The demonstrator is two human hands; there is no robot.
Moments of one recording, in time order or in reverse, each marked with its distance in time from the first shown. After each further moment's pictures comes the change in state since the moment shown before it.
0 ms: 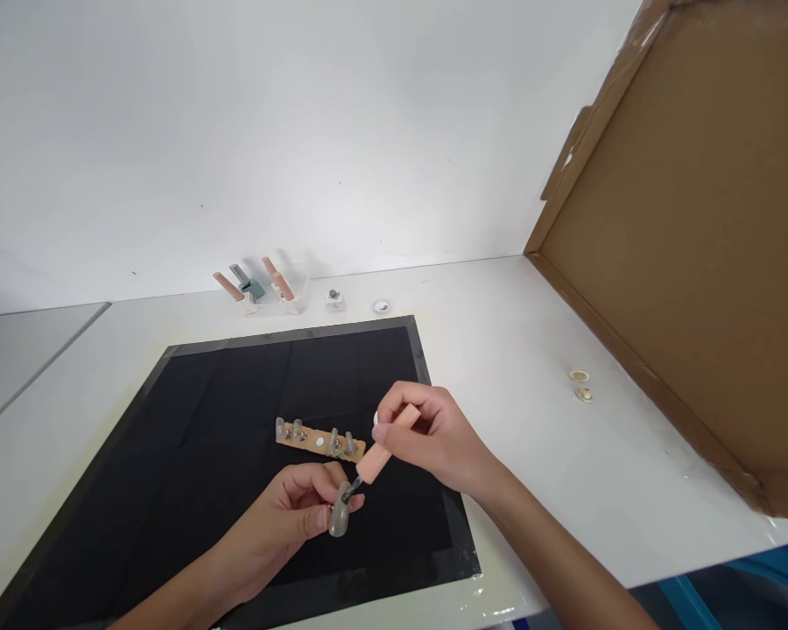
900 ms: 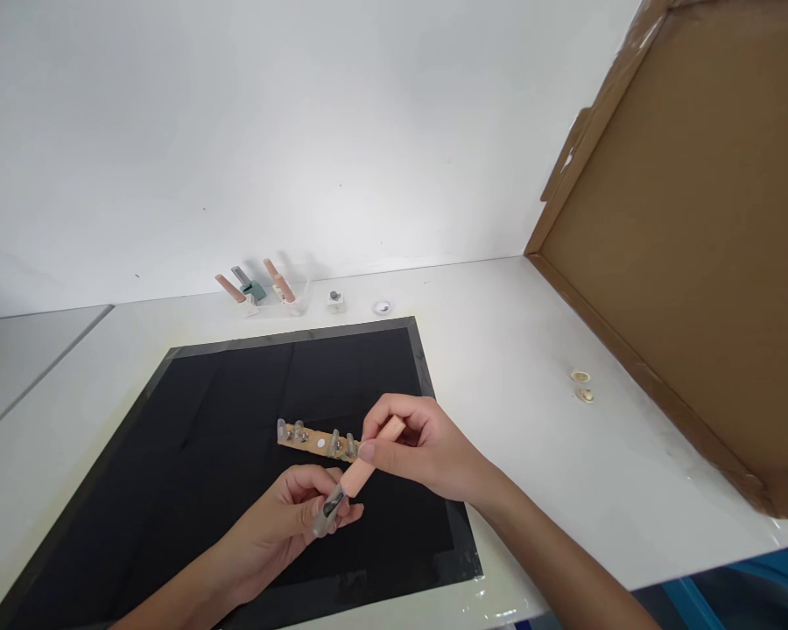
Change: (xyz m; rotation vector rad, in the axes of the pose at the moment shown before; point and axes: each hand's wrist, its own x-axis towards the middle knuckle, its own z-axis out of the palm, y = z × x) left_hand -0.001 0.002 0.002 -0.153 0.020 -0.078; right_hand -0.002 0.004 0.003 0.122 -0.171 0.005
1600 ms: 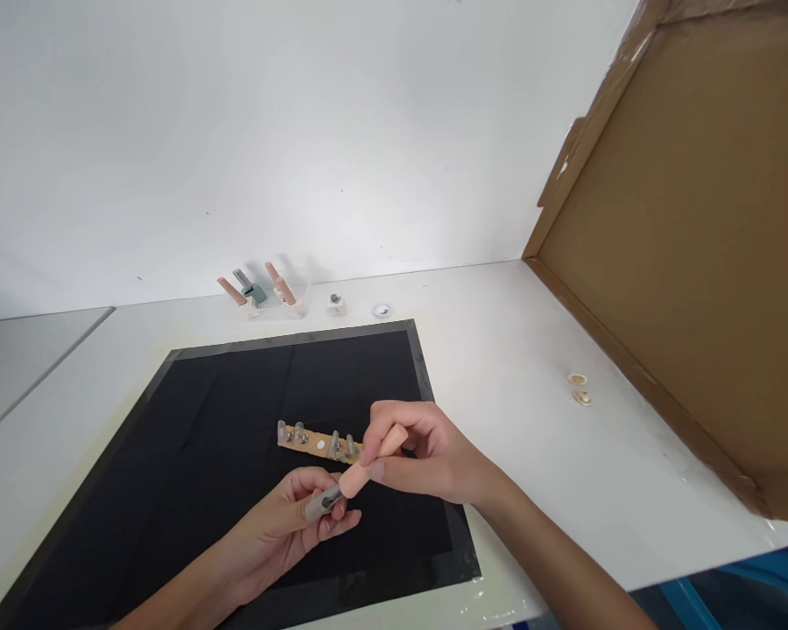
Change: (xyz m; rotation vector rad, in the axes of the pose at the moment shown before) left_hand 0.000 -0.001 -0.003 -0.152 0.073 -0.083; right_hand 0.001 0.001 -0.003 0.017 -0.117 -0.193
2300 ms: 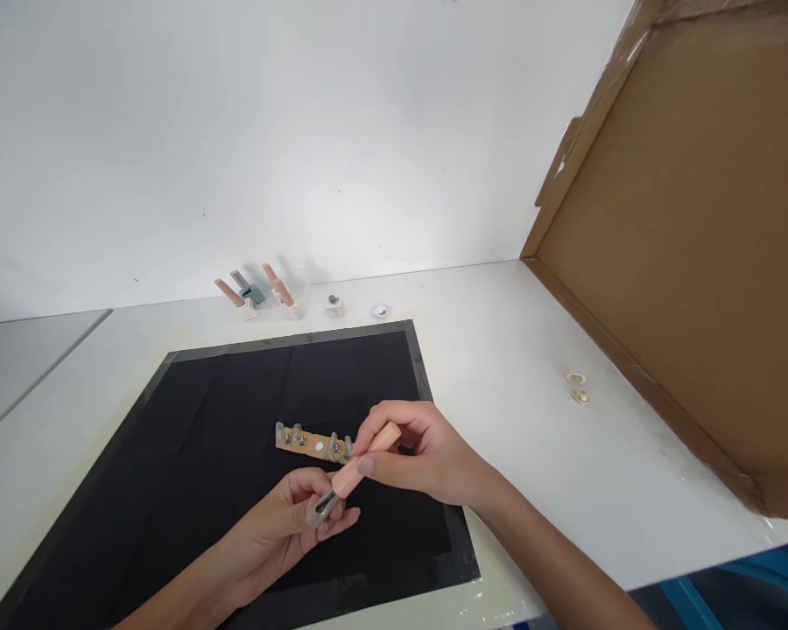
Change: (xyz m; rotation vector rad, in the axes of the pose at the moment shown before) left_hand 0.000 0.000 -0.001 0.003 -0.018 0.031; right_hand 0.000 -0.001 0.004 -0.055 0.082 0.110
